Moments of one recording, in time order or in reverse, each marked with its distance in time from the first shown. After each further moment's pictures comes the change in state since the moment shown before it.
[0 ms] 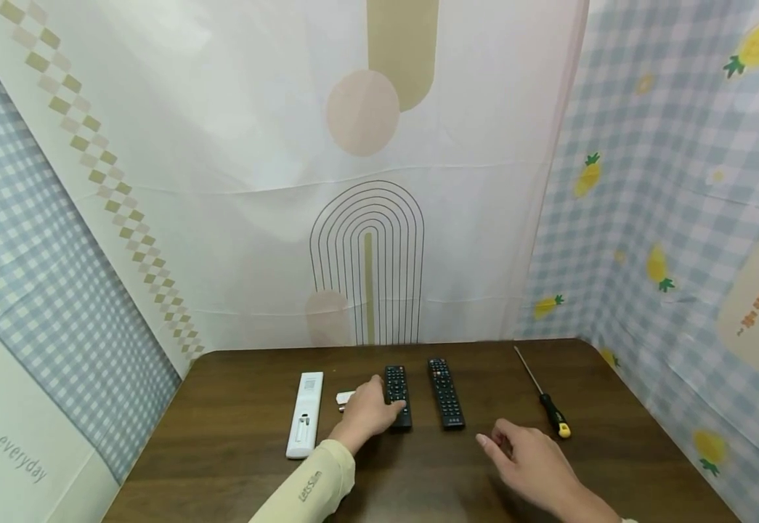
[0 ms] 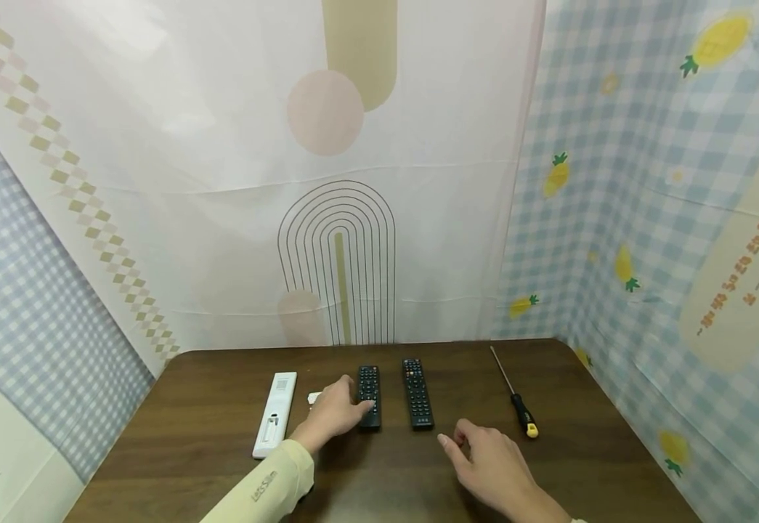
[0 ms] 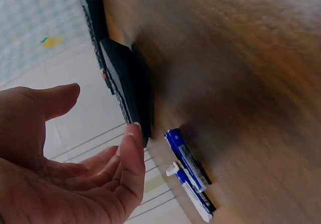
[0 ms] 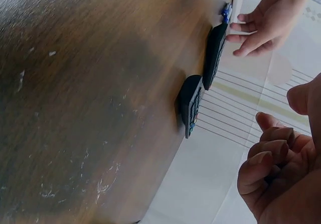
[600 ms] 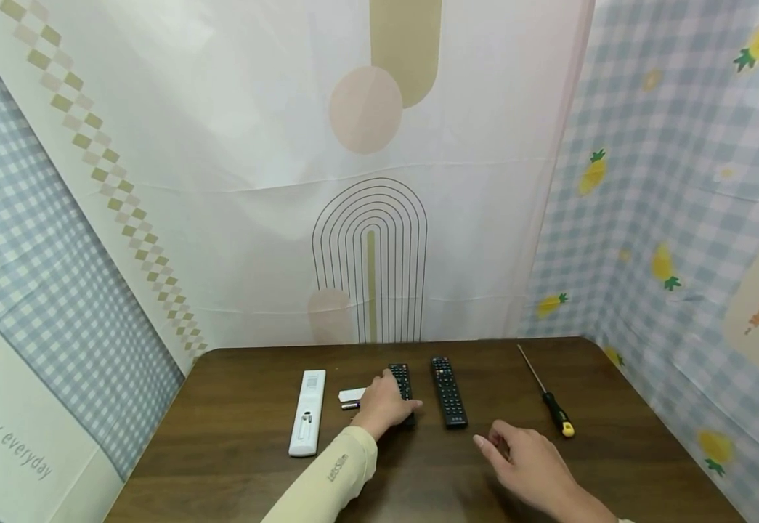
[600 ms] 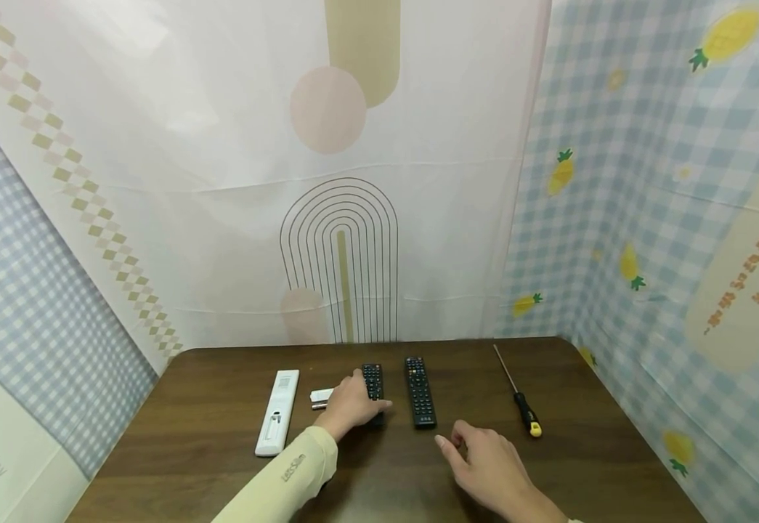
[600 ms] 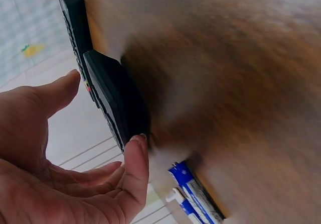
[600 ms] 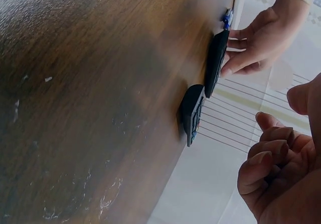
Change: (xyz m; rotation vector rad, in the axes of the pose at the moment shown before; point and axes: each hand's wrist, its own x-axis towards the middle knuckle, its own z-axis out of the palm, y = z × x) left_hand 0.017 0.017 0.020 0.087 -0.046 -0.092; right_hand 0.002 -0.004 0.007 0.029 -0.028 0.012
